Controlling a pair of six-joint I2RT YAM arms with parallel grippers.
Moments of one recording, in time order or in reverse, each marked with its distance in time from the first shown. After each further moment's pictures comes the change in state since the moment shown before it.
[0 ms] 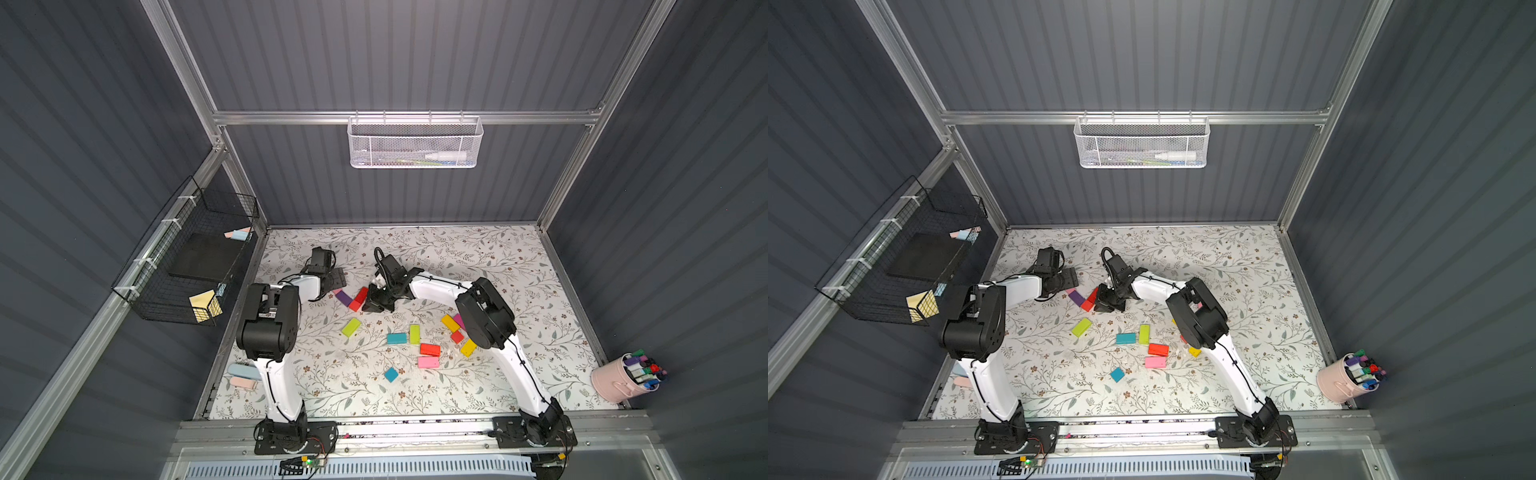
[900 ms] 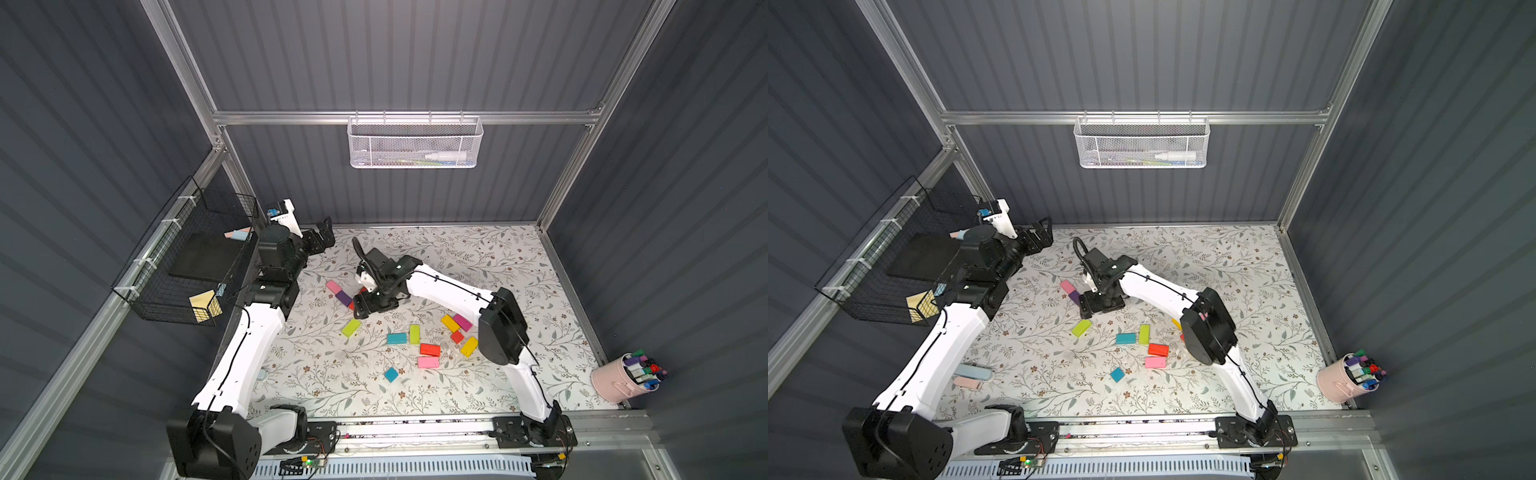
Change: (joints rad) left arm 0.001 -0.747 -0.005 0.030 0.145 -0.035; right arm 0.148 -0.095 0.295 -0.560 0.249 -0.455
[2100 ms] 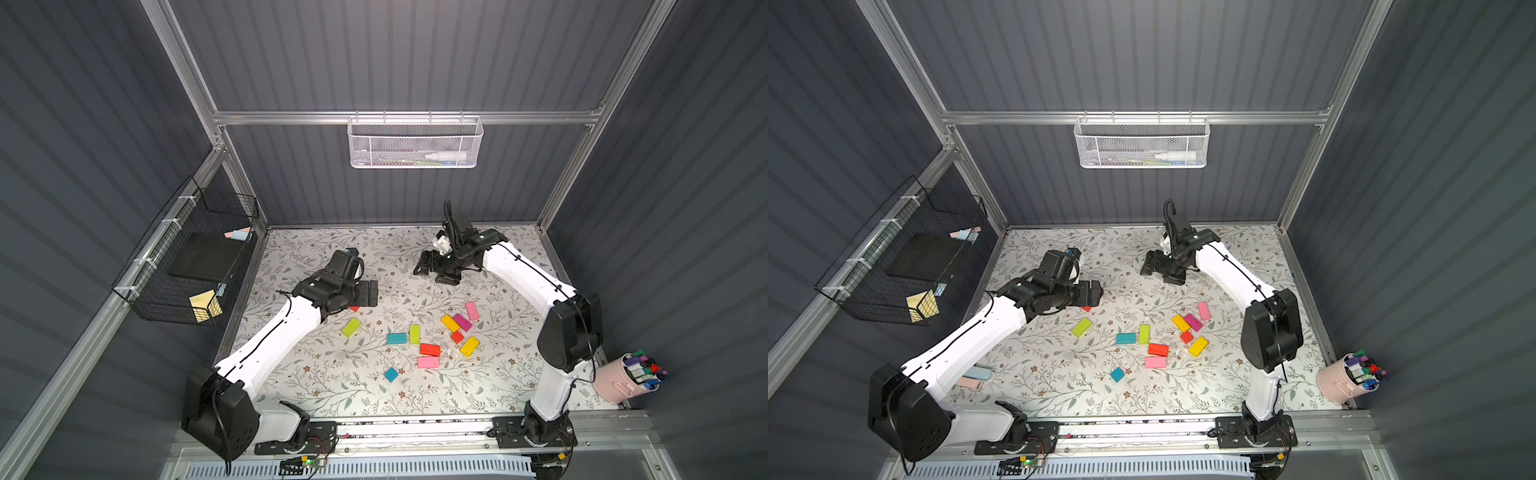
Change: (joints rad) left arm -0.378 0.134 -0.001 -0.647 -0.085 -0.001; right arm -0.441 -0.401 -0.423 0.088 -0.144 0.103
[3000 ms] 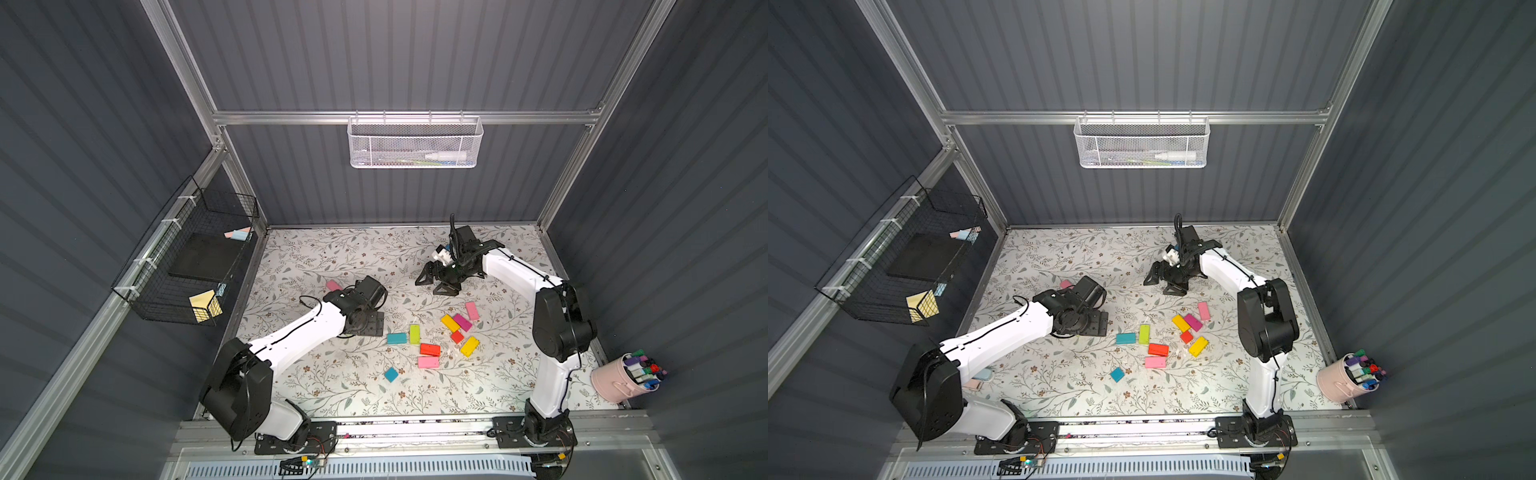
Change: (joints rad) left arm -0.164 0.165 -0.103 -0.121 -0.161 -0.177; right arm -0.084 0.044 -0.162 0.129 -0.223 -0.065
